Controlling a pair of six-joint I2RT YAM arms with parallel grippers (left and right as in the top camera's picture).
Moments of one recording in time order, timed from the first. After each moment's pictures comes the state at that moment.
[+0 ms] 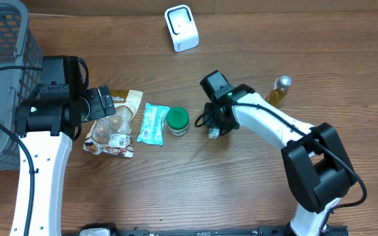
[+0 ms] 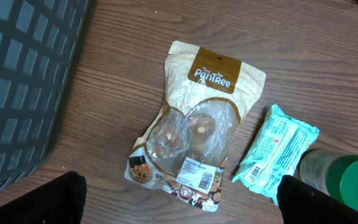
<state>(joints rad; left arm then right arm) 0.03 1.34 1.35 -1.08 -0.13 -0.24 0.54 1.93 1.31 -0.76 0.00 0.65</state>
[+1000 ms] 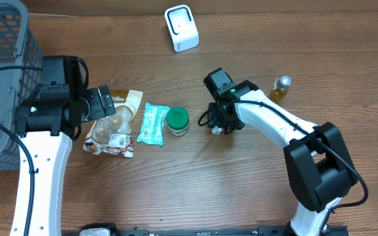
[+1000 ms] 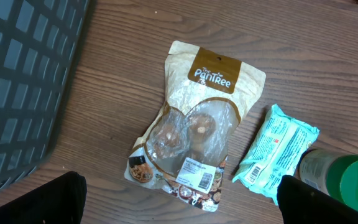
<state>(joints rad) 0.03 1.34 1.35 -1.08 -0.13 -0.24 0.52 1.93 1.32 -0.81 0.03 0.59</state>
